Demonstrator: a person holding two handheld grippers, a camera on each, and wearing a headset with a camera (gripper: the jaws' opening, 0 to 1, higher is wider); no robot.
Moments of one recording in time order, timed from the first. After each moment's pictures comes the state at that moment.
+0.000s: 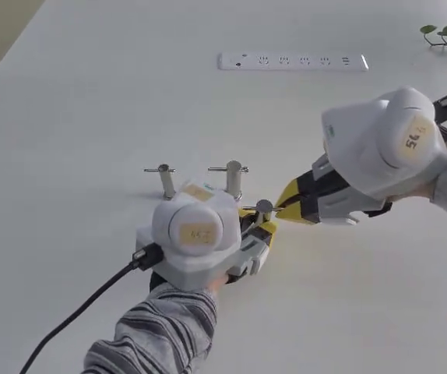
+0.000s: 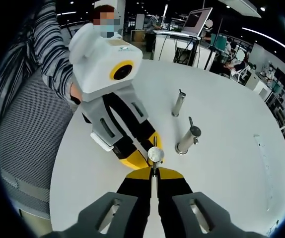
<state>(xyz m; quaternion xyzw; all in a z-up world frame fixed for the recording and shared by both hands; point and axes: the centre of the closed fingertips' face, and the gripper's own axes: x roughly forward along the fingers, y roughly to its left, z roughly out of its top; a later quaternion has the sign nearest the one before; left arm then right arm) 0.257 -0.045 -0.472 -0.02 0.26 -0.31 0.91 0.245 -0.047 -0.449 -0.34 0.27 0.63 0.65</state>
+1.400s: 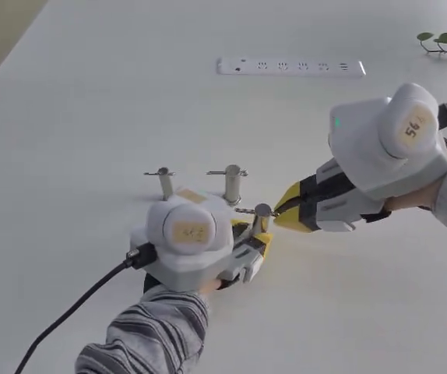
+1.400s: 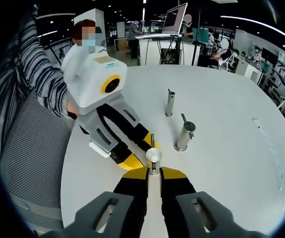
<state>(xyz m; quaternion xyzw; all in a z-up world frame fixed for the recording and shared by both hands) 0.251 -0.036 -0.482 -0.02 0.29 -0.31 0.90 0.242 -0.048 -0.442 -0.27 0.30 0.60 0.69</state>
